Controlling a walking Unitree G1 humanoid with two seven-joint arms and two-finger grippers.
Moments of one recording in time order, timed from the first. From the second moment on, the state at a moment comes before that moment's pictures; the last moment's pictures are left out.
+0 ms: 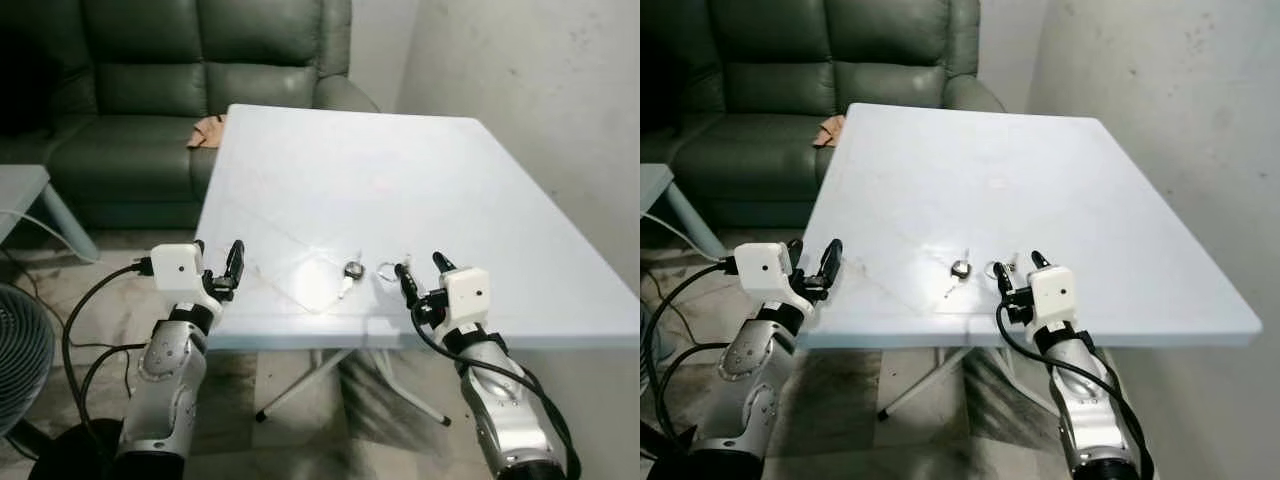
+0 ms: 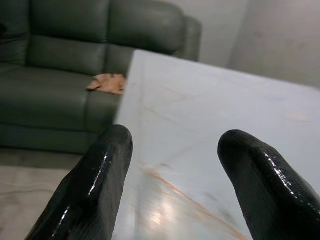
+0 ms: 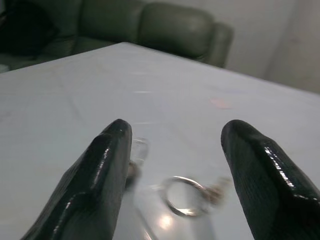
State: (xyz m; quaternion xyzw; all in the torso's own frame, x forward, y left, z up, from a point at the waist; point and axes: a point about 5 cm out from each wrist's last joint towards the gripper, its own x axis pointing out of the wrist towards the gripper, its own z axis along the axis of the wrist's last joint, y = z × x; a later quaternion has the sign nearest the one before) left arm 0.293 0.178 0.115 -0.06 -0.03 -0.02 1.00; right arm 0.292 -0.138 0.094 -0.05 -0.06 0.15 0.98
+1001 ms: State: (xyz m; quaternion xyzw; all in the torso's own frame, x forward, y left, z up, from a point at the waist) left arm 0.271 0.142 0.106 -0.05 -0.05 -0.08 0.99; right arm 0.291 -0.142 0.092 -0.04 -0.04 0.22 0.97
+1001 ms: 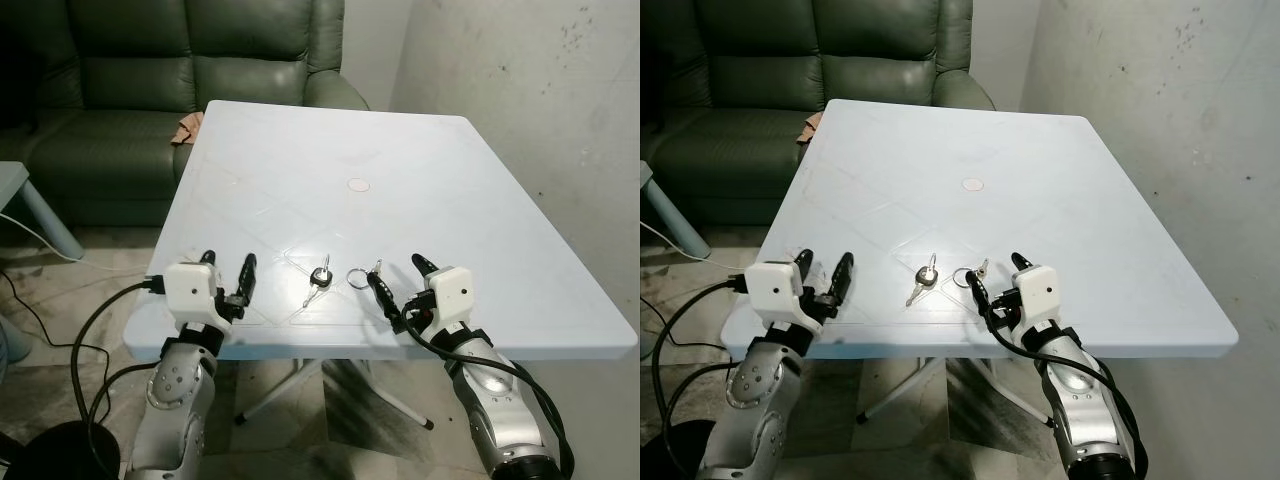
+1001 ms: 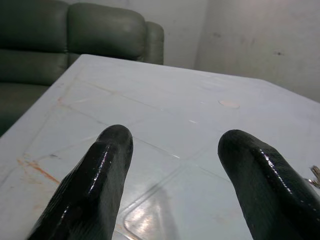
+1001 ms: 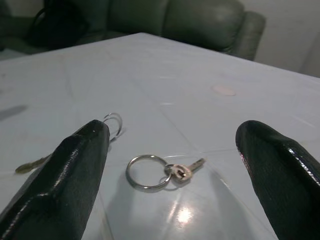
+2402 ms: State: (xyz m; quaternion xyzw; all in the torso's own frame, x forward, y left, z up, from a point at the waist) left arm 0.239 0.093 0.104 -0.01 -0.06 -0.23 0.97; right arm 0.338 -0.151 0.097 -0.14 0.05 0.31 0.94
